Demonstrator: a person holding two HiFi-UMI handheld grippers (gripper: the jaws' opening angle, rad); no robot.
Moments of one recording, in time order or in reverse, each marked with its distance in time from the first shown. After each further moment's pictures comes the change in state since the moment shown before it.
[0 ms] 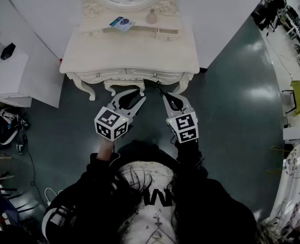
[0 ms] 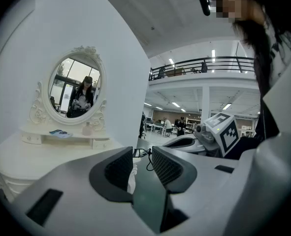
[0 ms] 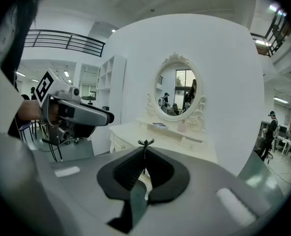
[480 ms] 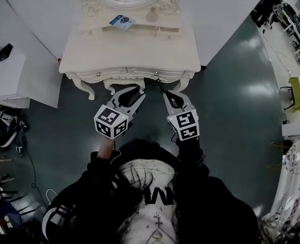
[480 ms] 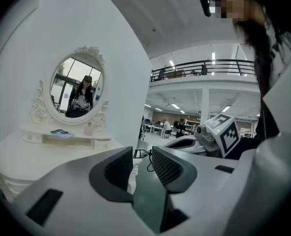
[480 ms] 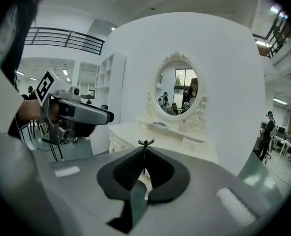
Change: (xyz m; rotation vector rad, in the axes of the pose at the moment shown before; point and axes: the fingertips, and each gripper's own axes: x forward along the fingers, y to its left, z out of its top) left arm -0.010 0.022 0.003 -0.015 -0.013 -0.008; right arm 0.017 0.011 0.006 -0.001 0.013 -0.007
